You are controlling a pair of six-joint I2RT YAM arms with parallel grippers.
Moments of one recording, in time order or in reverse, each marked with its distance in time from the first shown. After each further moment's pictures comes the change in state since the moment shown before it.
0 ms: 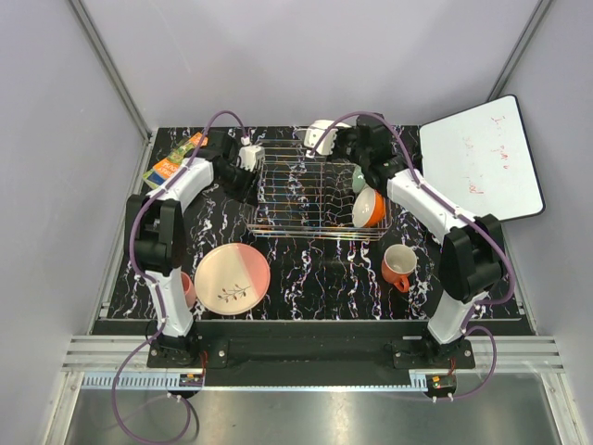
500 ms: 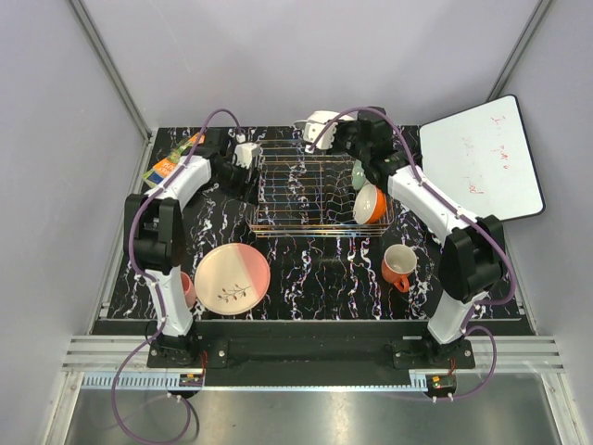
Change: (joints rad) left arm 0.025 0.010 0.033 -0.014 -0.058 -0.013; right arm 0.004 0.002 0.052 -0.011 0.010 -0.031
